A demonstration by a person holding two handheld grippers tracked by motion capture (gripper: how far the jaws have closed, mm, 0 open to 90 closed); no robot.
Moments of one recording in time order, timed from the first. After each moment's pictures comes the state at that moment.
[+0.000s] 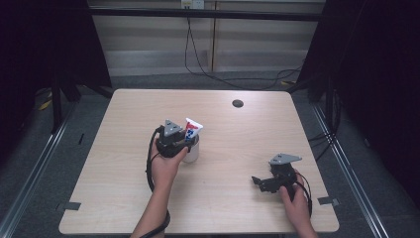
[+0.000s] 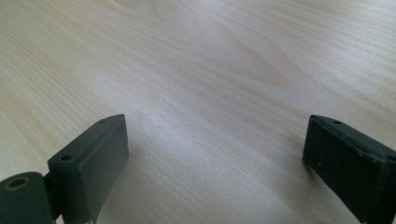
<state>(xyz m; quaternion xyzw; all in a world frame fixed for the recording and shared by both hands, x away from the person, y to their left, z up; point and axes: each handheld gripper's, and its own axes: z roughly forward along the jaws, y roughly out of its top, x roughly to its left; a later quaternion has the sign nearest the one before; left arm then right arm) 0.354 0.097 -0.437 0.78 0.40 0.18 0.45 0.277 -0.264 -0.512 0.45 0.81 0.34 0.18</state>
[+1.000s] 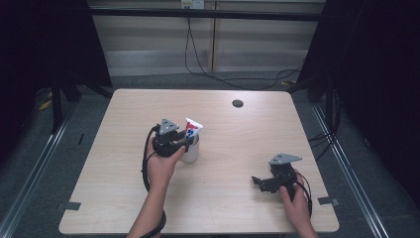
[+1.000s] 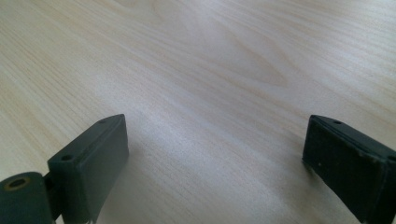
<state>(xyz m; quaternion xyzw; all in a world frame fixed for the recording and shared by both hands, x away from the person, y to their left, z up) 0.349 0.105 -0.423 0.77 0.40 0.17 0.46 0.277 -0.264 -0.512 0.45 0.81 0.34 0.18</state>
